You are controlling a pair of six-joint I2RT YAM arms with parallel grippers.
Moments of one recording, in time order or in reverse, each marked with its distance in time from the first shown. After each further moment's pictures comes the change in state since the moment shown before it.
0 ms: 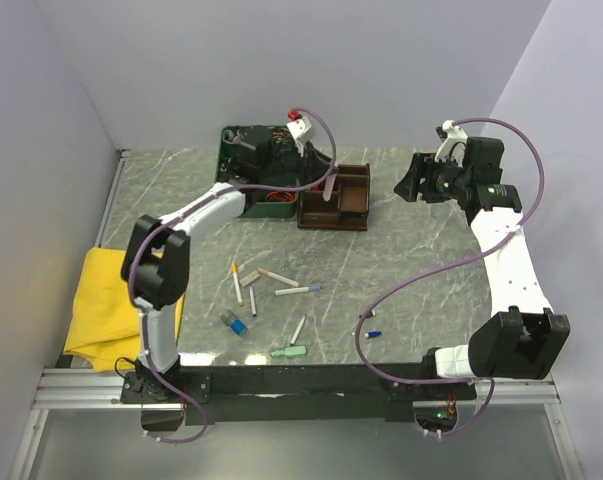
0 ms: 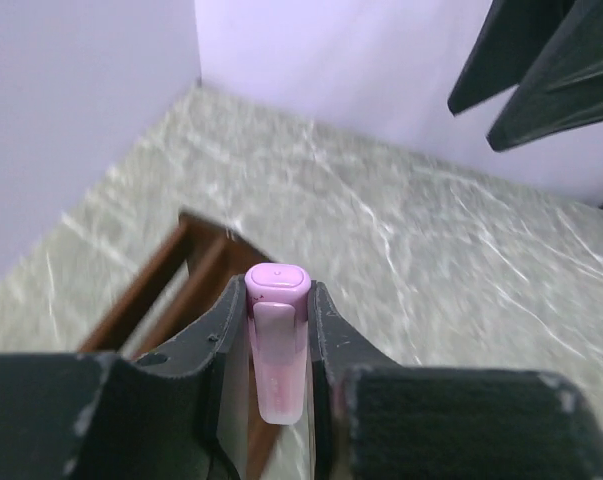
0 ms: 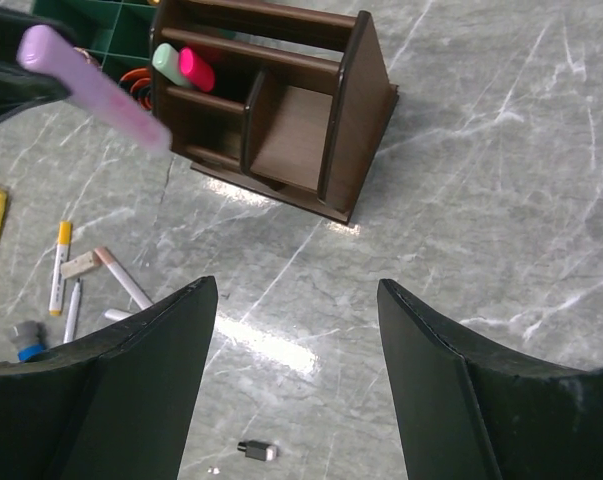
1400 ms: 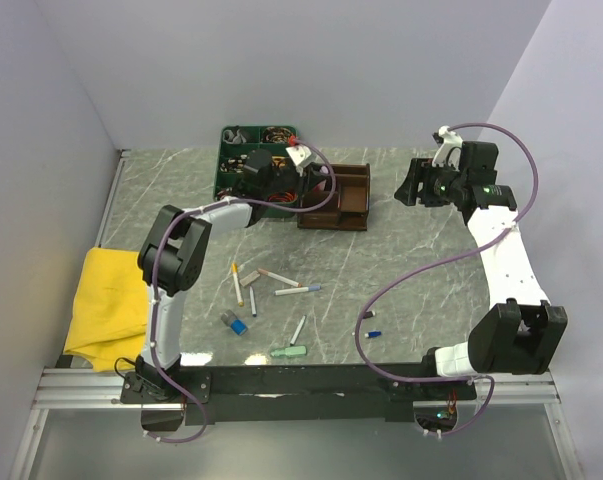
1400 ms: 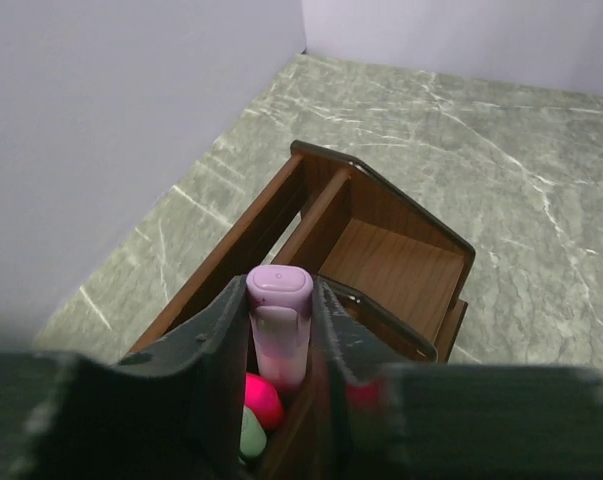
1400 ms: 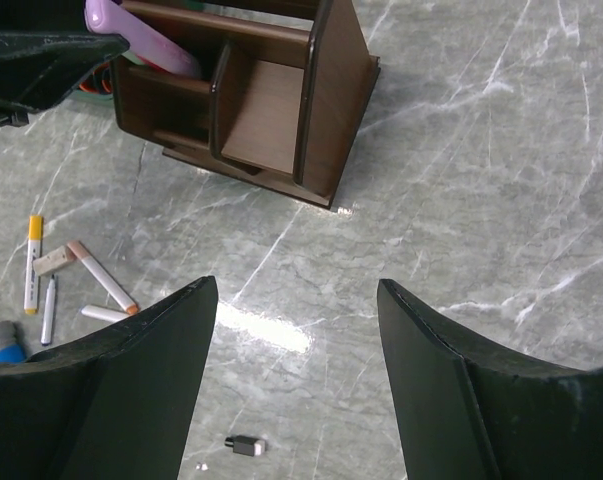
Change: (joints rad) left arm 0.020 0.185 -0.111 0.362 -0.116 0.199; right arm 0.000 0.027 -0.033 0.003 0.043 -0.014
